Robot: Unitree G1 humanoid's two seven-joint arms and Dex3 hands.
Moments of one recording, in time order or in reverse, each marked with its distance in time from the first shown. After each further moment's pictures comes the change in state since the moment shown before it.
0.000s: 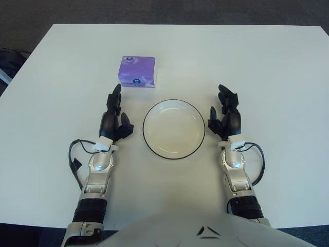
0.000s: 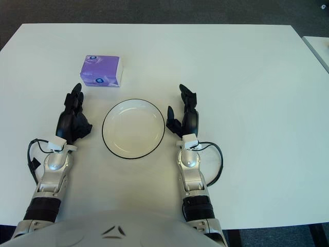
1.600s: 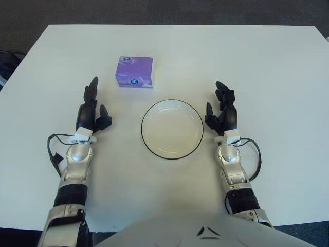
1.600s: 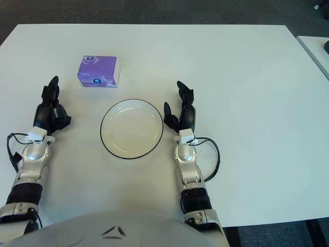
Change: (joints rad) left arm -0.208 0.203 0.156 0.316 -0.002 -0.159 -0.013; right arm -0.091 0.001 0.007 0.098 -0.006 -0.015 -0.032
